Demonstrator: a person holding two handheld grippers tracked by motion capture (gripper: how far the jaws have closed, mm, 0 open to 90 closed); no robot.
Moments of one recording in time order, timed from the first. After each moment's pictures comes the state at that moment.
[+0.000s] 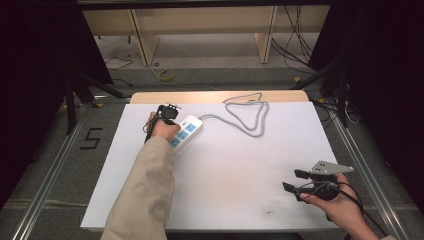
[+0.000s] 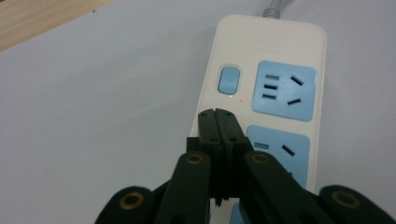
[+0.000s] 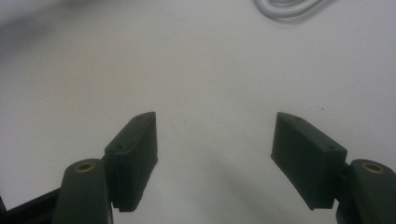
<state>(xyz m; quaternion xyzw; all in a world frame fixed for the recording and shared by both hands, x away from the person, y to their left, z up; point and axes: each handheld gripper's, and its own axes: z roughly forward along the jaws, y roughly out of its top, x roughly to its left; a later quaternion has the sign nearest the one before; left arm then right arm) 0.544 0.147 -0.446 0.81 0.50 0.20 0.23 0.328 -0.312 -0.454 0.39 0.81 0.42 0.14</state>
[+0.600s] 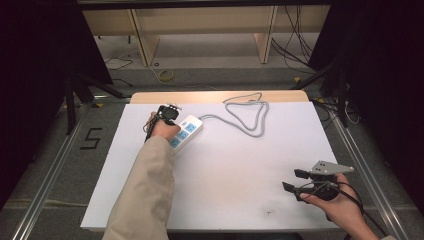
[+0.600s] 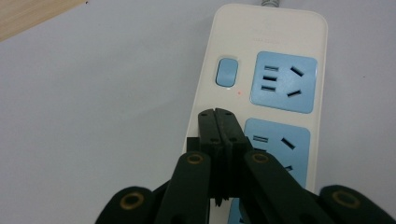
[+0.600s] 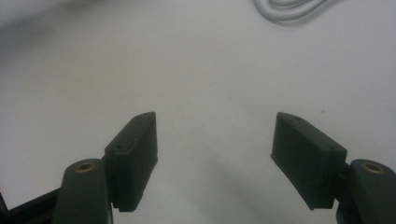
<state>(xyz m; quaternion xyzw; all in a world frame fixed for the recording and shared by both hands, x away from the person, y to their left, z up) 0.545 0.144 -0.448 0.82 0.50 0.19 0.21 0.328 -0.311 -0.453 0.39 0.81 0.42 0.14</state>
